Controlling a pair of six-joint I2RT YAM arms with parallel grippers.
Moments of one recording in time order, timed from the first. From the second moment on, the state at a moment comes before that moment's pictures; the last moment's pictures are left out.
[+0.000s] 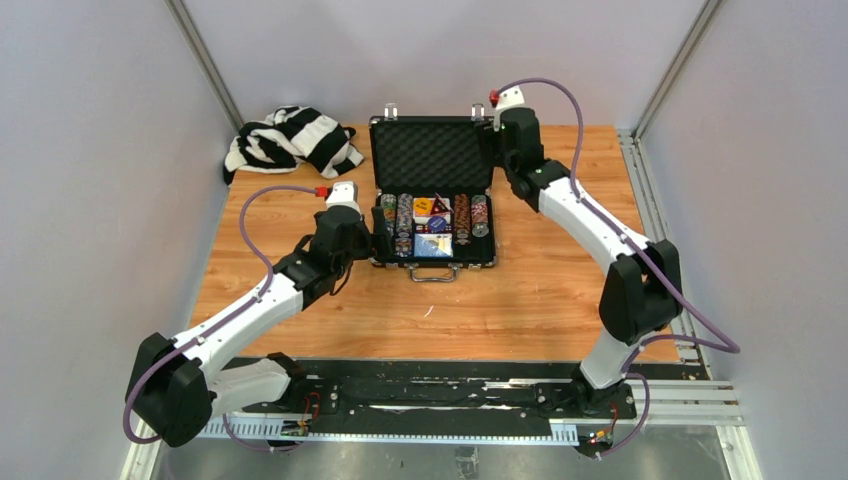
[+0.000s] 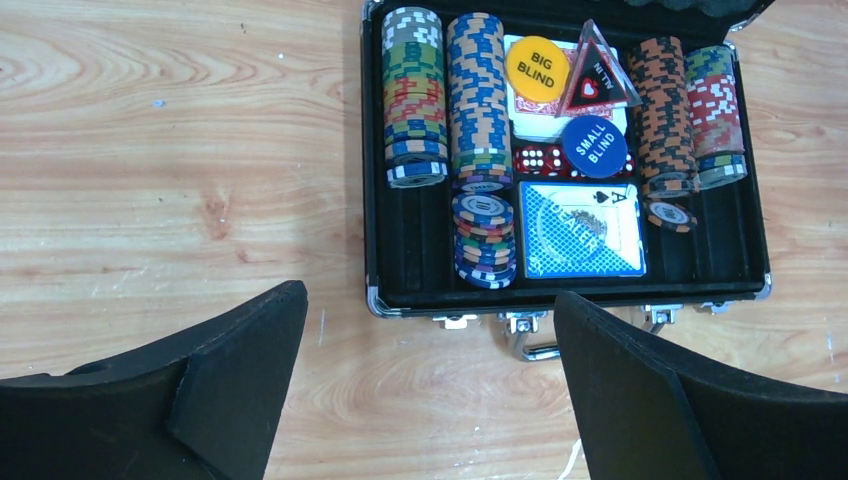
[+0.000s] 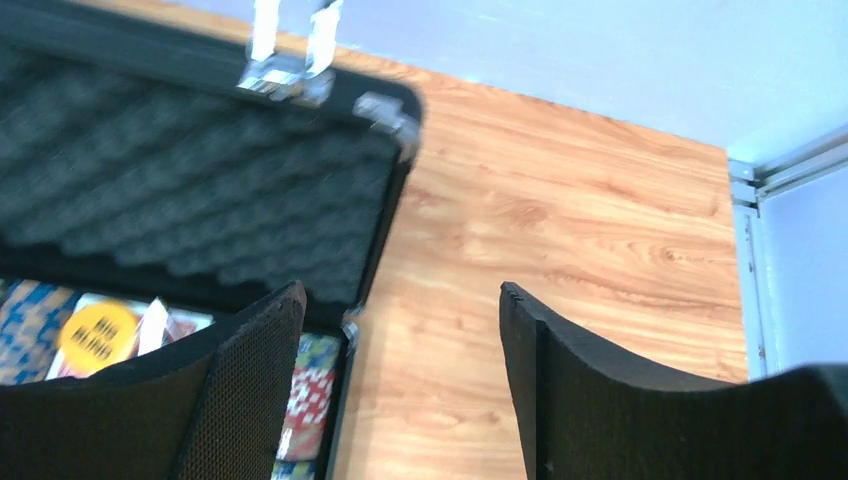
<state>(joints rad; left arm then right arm) -0.59 1.10 0.73 -0.16 -0.35 -0.48 0.47 1.67 1.43 -0.13 0.35 -0.09</state>
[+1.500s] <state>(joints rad) -0.59 1.13 0.73 -0.16 -0.35 -0.45 0.39 2.08 2.14 -0.18 0.01 -0.04</state>
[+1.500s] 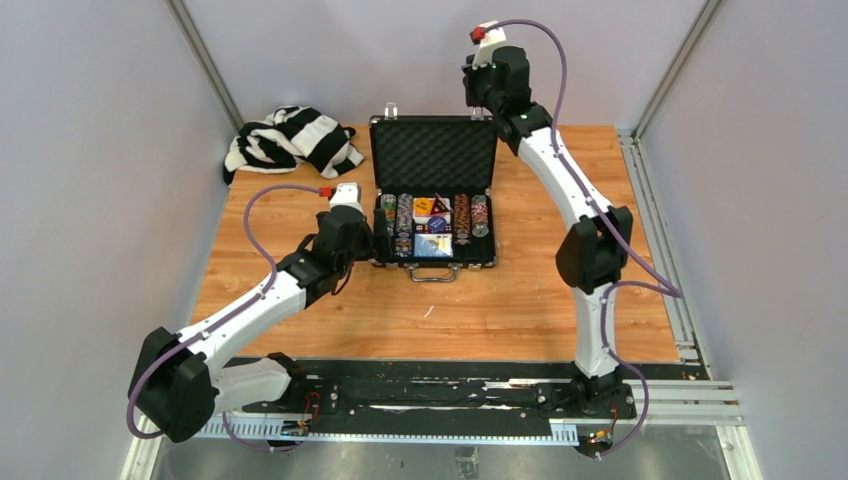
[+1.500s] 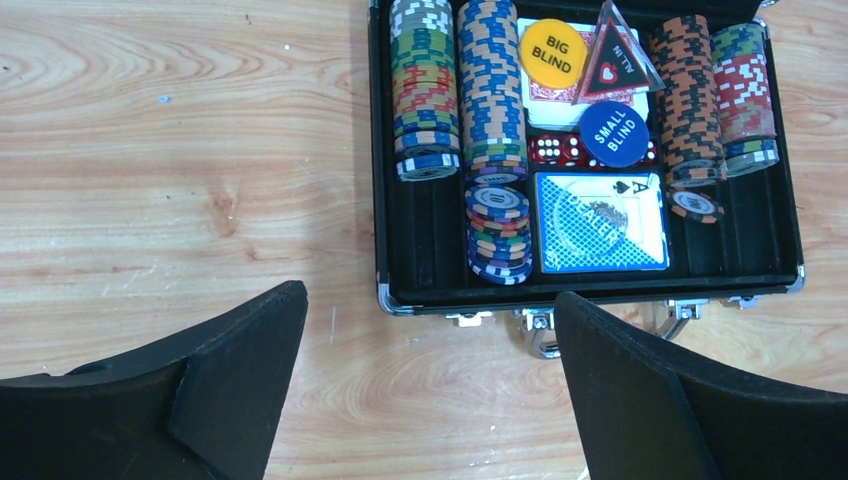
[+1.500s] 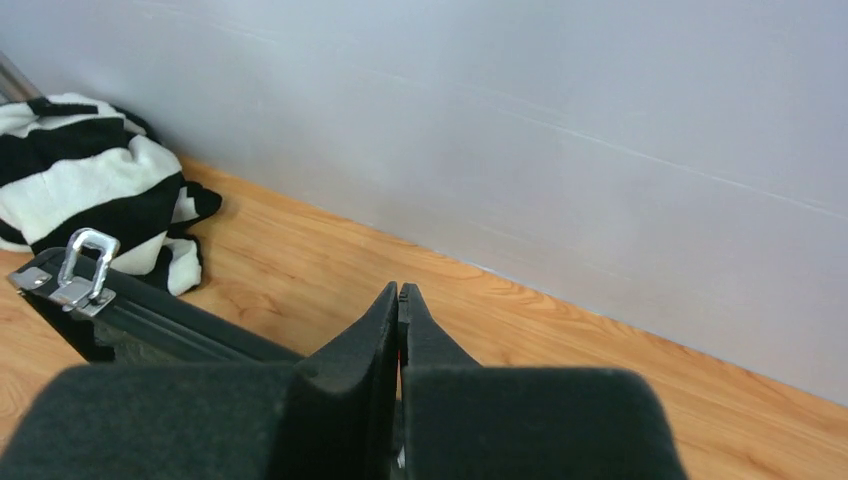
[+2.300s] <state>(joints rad) -0.59 1.14 0.70 -0.16 -0.36 -0.45 0.39 2.26 2.27 -0.35 -0.19 0.02</state>
